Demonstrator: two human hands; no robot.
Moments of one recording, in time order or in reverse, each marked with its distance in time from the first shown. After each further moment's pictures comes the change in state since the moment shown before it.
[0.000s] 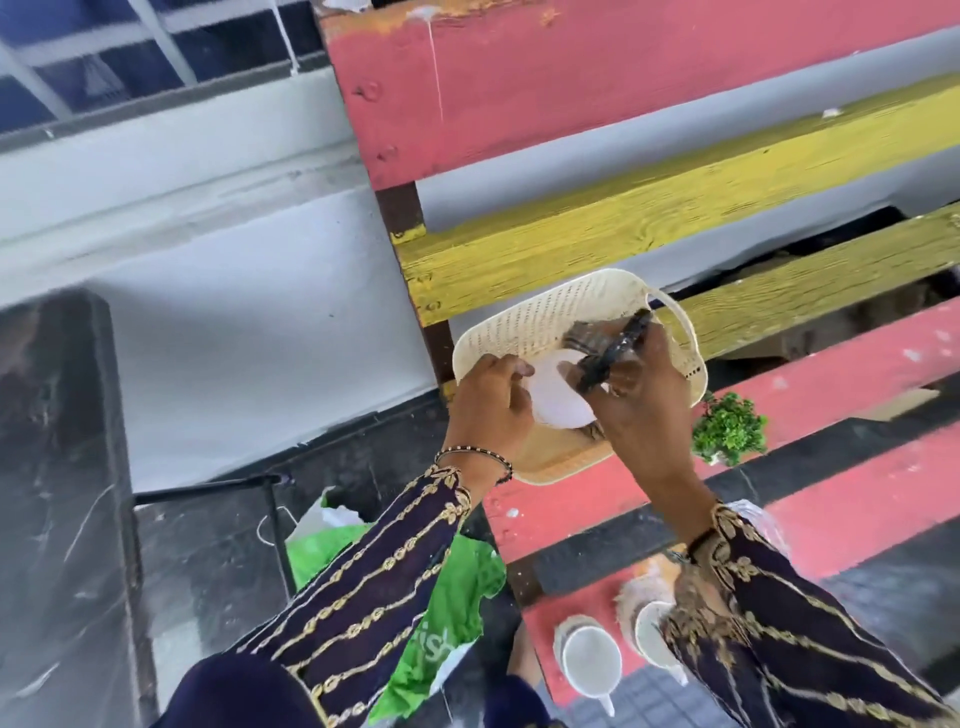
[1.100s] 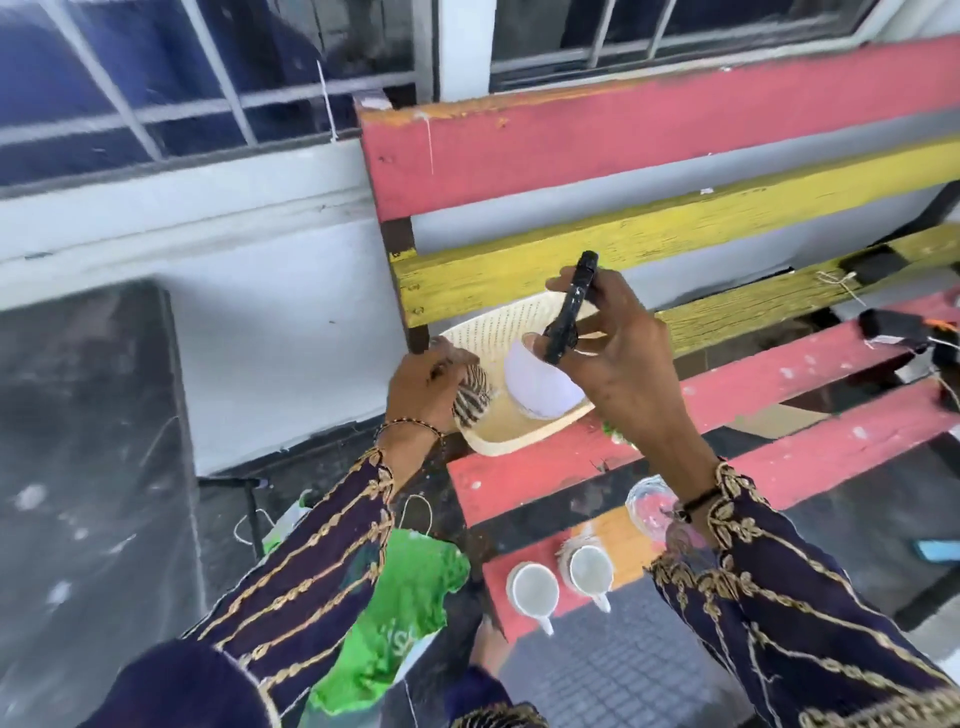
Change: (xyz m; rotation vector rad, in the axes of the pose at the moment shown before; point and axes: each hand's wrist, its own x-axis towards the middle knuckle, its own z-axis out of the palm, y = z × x) left_hand -0.073 0.056 -0.078 -0.309 0.103 -0.185; right_hand -0.054 -0.128 -0.098 0.029 -0.141 -0.251
